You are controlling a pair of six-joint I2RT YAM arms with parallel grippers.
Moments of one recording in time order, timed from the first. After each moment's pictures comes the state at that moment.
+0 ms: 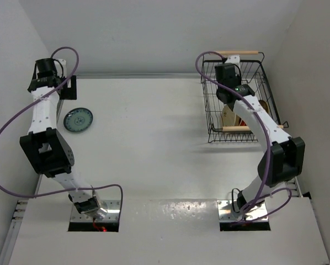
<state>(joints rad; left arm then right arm) 0.30 1.73 1.69 -0.70 -0.10 0.27 0.30 1.62 1.47 -0.49 0.75 0.02</state>
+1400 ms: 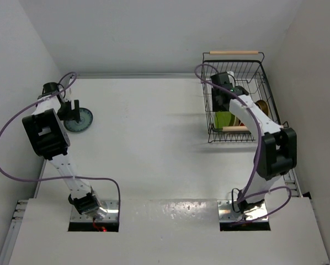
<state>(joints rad) 0.44 2.03 1.56 -0.61 -0.02 0.25 0.27 1.73 1.38 -0.67 0.55 0.18</state>
